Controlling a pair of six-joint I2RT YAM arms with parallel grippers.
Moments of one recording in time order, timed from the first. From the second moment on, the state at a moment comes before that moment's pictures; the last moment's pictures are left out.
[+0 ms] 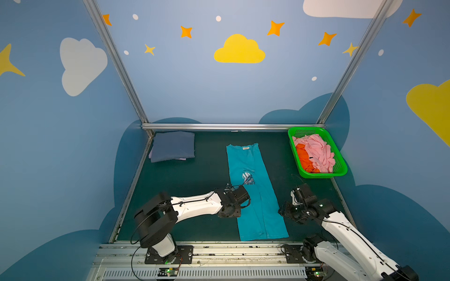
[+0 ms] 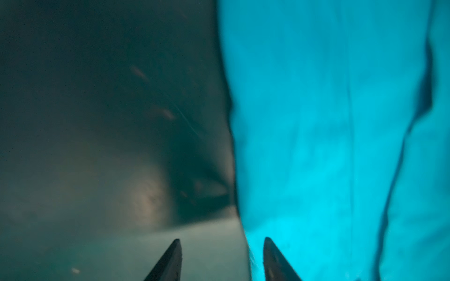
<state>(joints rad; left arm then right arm) -1.10 1.62 0.98 -0.64 -0.09 -1.08 0.43 0.82 0.54 -0.97 -0.13 0.72</state>
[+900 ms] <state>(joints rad) -1.32 1.67 0.93 -0.57 -0.01 -1.33 0.84 0.91 0.51 -1.09 -0.06 1.06</state>
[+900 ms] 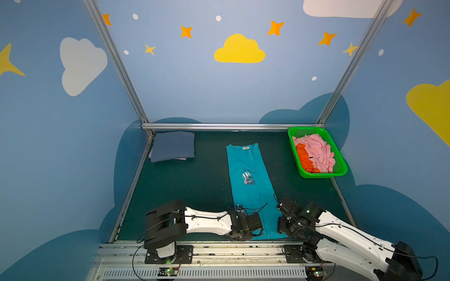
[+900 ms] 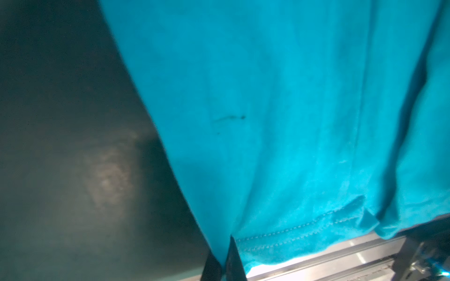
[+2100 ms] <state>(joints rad) -1.26 1.43 0.71 -0.69 -0.06 -1.38 1.29 1.24 0.59 -0.72 -0.05 1.15</state>
